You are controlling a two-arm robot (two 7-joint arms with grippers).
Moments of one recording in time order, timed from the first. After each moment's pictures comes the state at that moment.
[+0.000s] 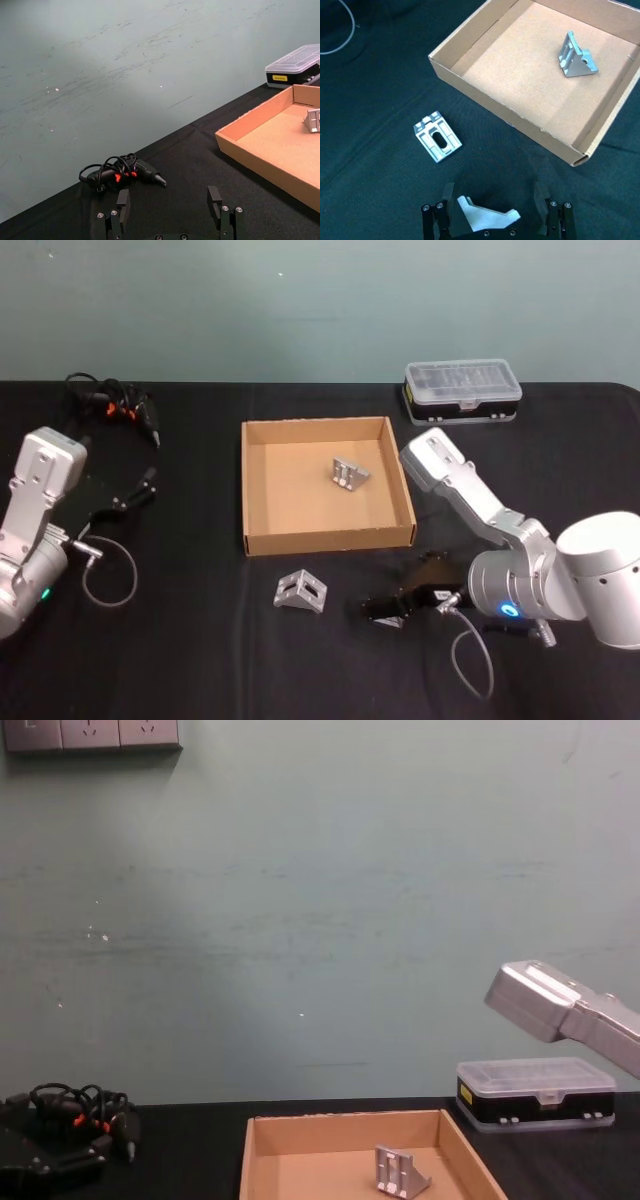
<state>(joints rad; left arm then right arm) -0.20 0.60 0.45 -1.41 -0.25 -0.12 0.03 0.24 0.41 -0.41 -1.73 0.14 0.92 0.49</state>
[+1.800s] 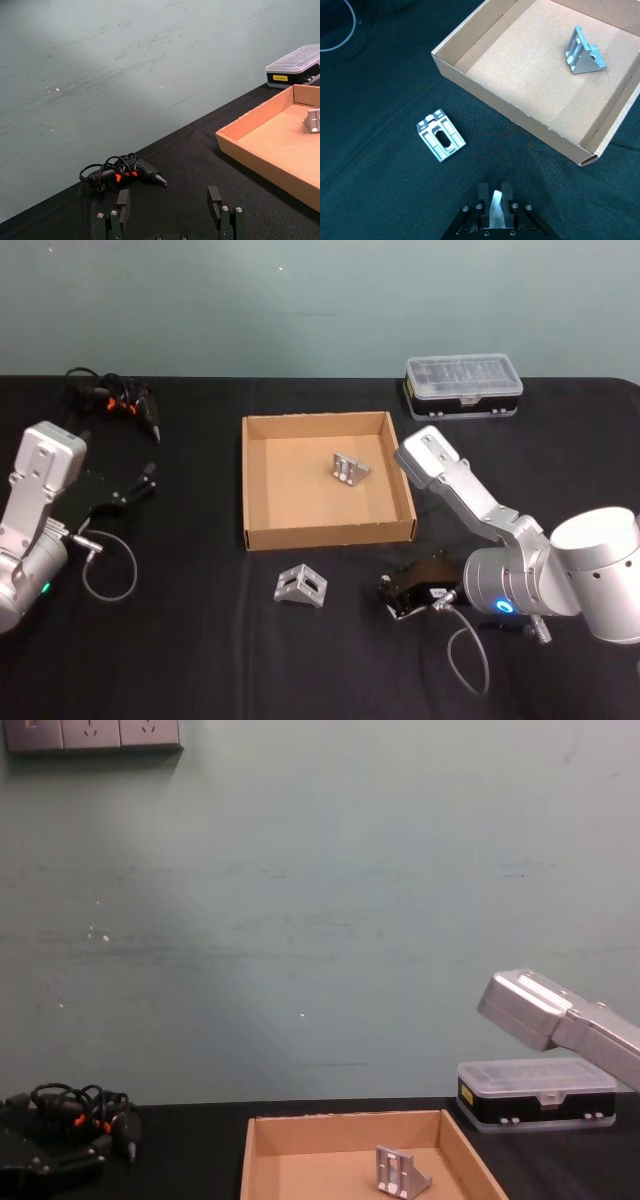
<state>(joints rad) -0.20 0.60 0.45 -1.41 -0.25 -0.12 0.03 0.25 0.40 -0.42 -1.71 0.14 0.93 0.49</state>
